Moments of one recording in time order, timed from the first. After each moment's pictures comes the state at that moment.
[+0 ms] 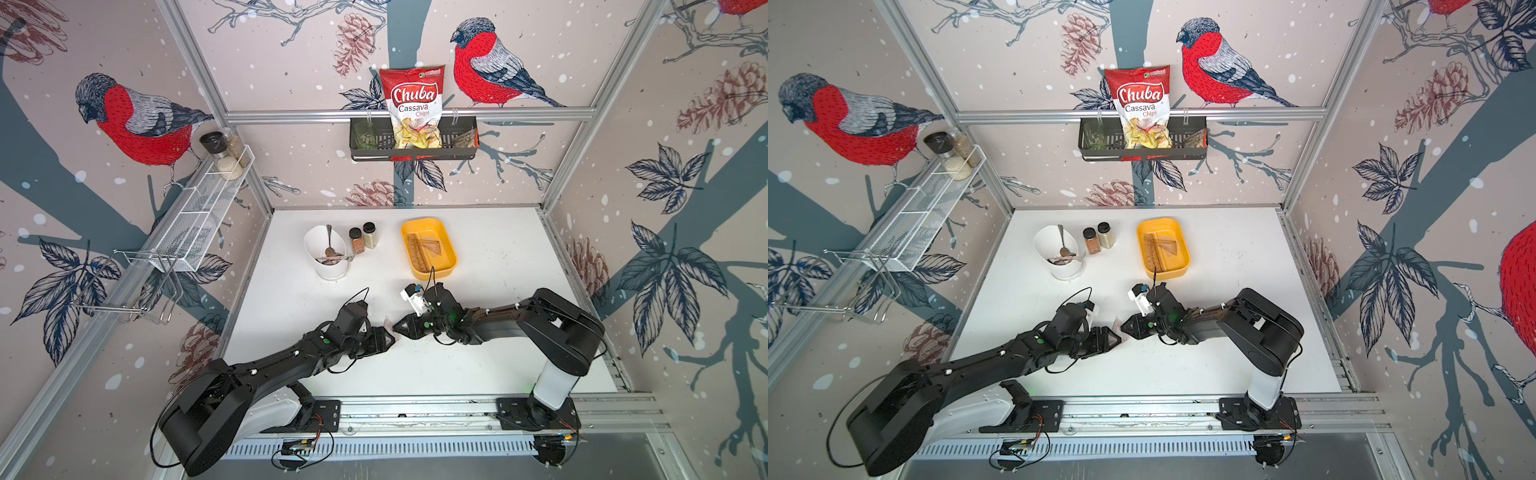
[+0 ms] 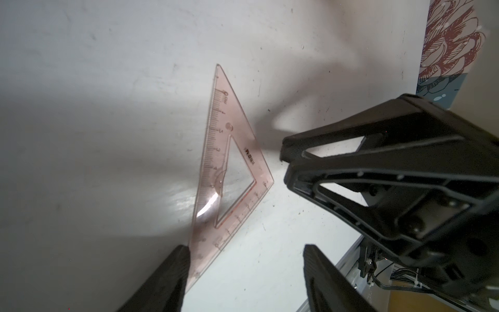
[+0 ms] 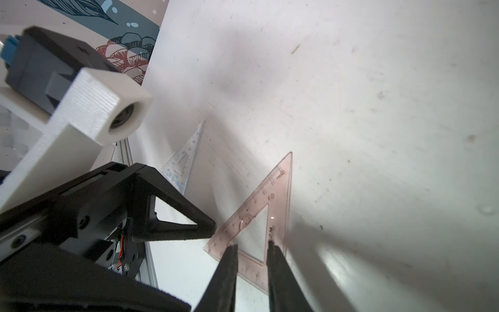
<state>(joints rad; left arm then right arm) -0.69 1.15 0.33 -0.09 0.34 -0.88 0.91 1.77 0.68 0.42 -0.48 0.57</state>
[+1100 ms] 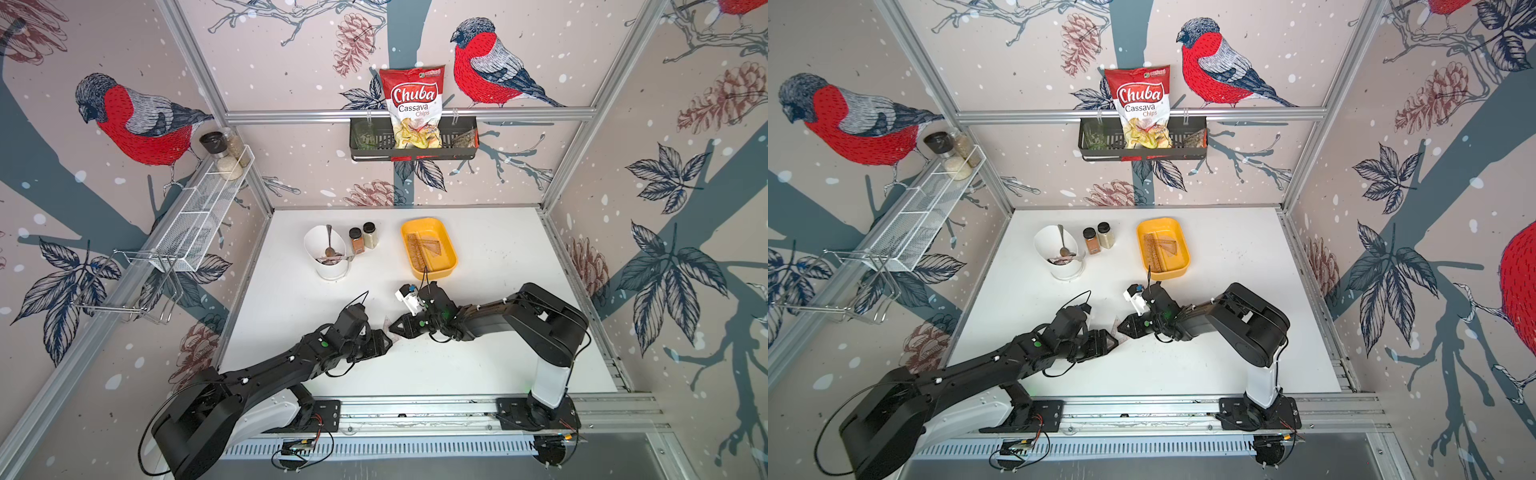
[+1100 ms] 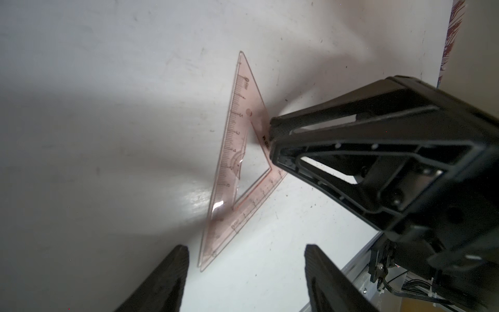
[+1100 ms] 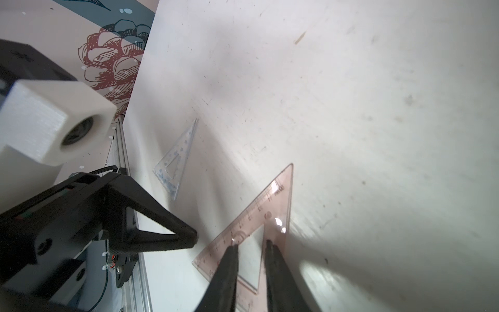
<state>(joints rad) -0.73 1.09 0.33 -0.18 0.28 -0.92 0.90 1.86 0.73 0.42 -0.52 0.54</state>
